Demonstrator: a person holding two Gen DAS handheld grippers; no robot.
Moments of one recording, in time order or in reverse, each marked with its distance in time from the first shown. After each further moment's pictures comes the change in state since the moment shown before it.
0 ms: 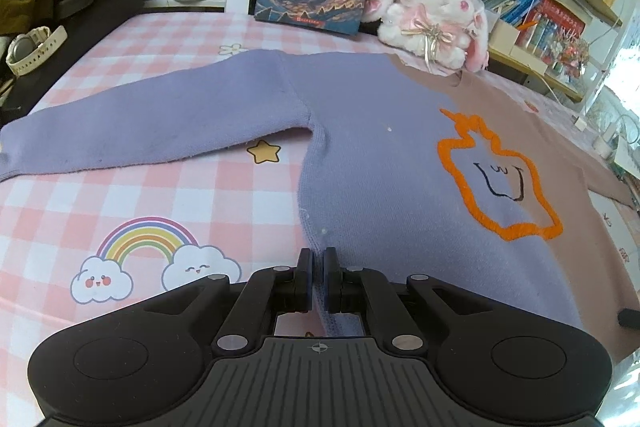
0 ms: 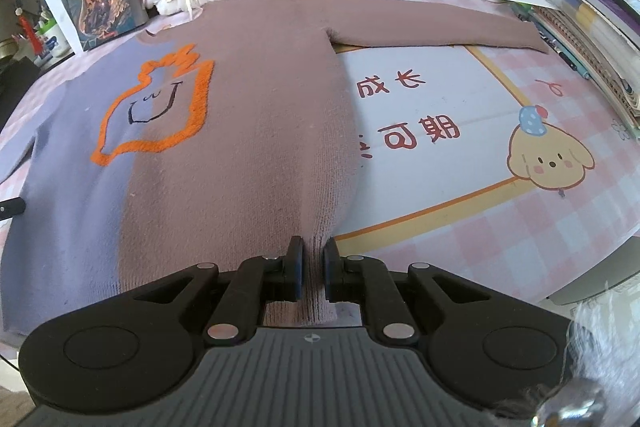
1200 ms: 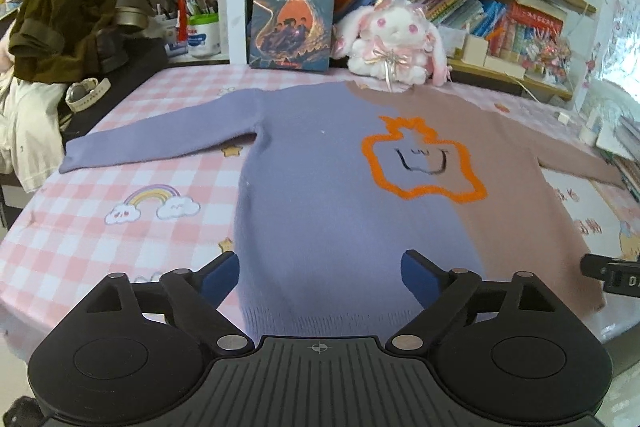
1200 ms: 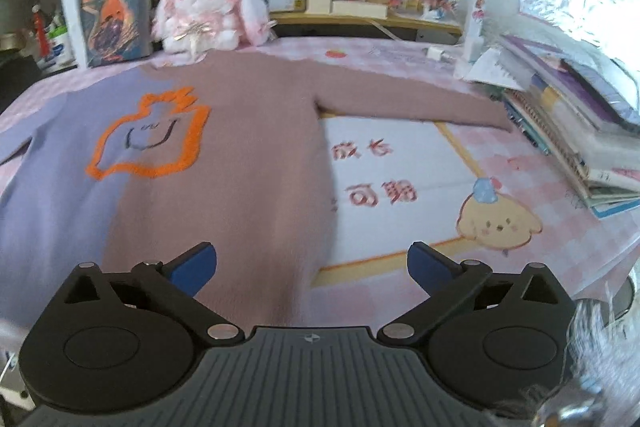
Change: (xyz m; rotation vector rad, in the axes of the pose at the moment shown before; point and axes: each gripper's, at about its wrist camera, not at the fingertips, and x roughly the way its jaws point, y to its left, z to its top) left arm -0.092 -0.115 -0.069 0.055 -0.135 0.168; right arm -0.032 0.004 -0.015 -0.144 -0.190 -0.079
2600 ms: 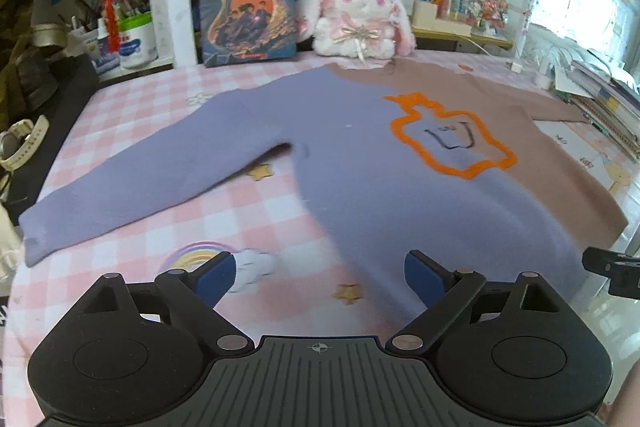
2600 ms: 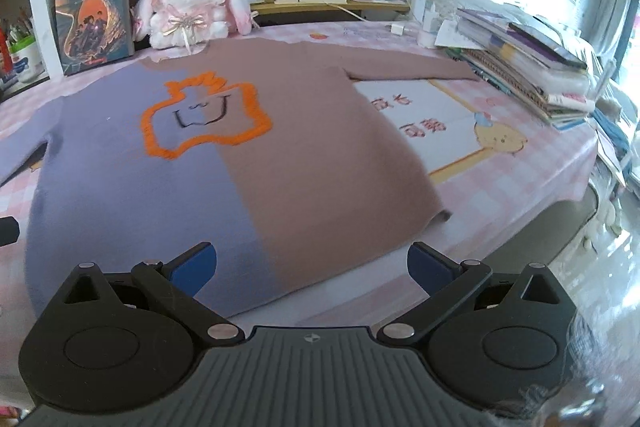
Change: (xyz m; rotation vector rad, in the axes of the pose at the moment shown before) left arm 0.066 0.134 0.044 0.231 0.062 -0.257; right arm -0.032 0.161 -0.022 0.195 0.007 -0.244
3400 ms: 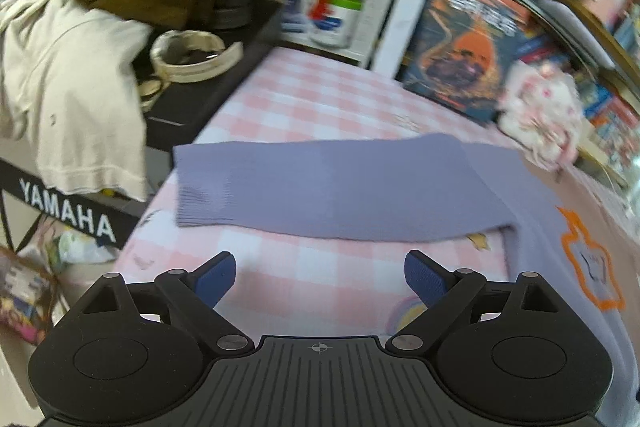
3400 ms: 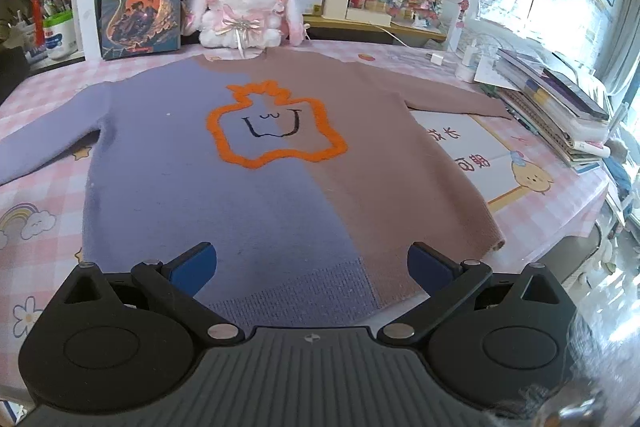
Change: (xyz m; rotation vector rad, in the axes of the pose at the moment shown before) left arm 0.004 0.151 -0.011 -0.477 -0.073 0.202; right arm -0.010 0.068 0.009 -0.109 -0.031 -0.003
